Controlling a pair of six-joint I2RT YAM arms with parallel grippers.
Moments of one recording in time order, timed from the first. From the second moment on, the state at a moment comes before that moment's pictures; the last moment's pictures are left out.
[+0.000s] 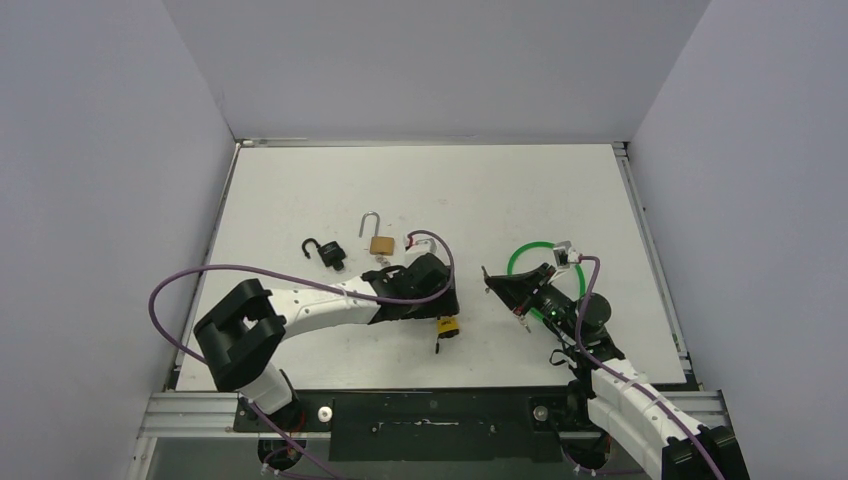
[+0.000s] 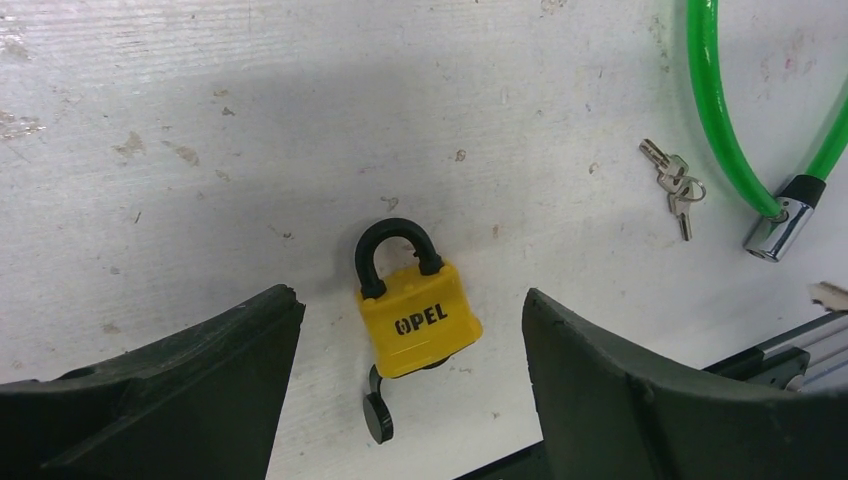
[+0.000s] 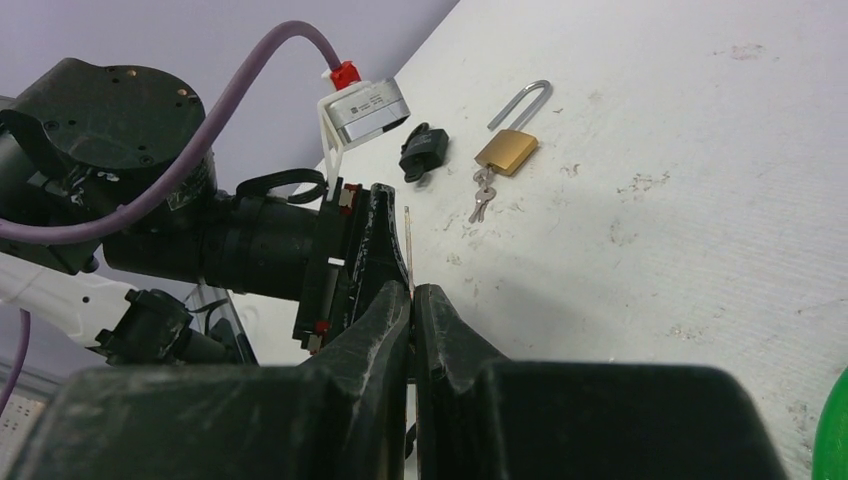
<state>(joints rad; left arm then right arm) -1.00 1.59 0.95 -0.29 -0.21 -0.98 0.31 0.74 0.07 0.76 -0.55 0.68</state>
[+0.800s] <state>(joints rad) -1.09 1.78 1.09 -0.45 -0.26 -1.01 0.31 0.73 0.07 0.65 -0.44 0.67</state>
